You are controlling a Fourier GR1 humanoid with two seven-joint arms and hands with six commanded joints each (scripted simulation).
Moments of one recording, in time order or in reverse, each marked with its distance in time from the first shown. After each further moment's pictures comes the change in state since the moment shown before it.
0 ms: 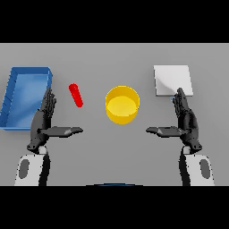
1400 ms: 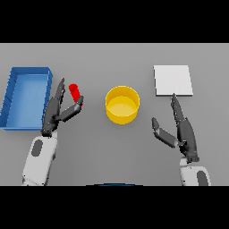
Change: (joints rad) left arm -0.233 0.025 -0.014 0.312 -0.180 0.077 -0.083; right arm 0.129 -0.036 0.133 -0.140 0.224 -0.035 -0.117
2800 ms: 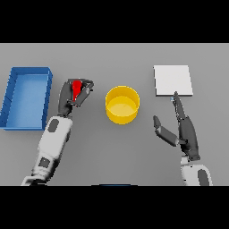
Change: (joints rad) left arm -0.323 -0.052 0.112 0.455 -0.016 0.138 -0.293; right arm -0.018 -0.010 -0.007 0.004 0.020 -0.016 0.000
